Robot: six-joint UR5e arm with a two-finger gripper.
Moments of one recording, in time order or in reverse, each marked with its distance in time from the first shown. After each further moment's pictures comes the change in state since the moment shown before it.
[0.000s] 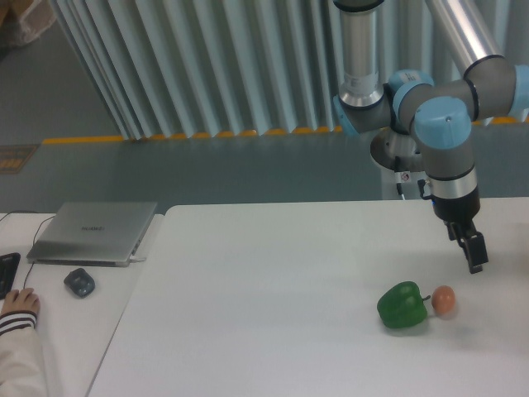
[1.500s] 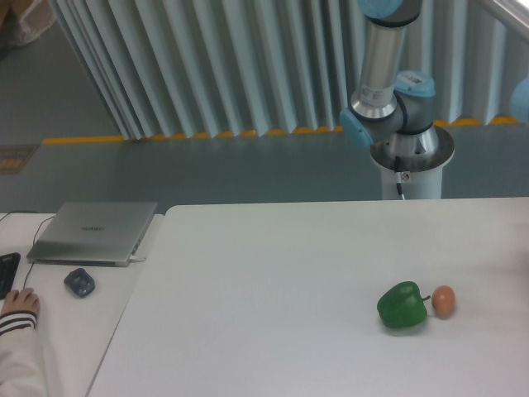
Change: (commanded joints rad) arm 0.371 -0.126 0.089 0.012 0.064 0.484
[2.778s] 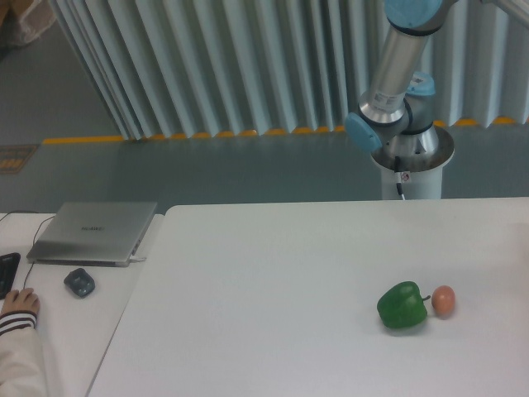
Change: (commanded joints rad) arm 0.134 -0.077 -0.017 -0.005 -0.006 0.103
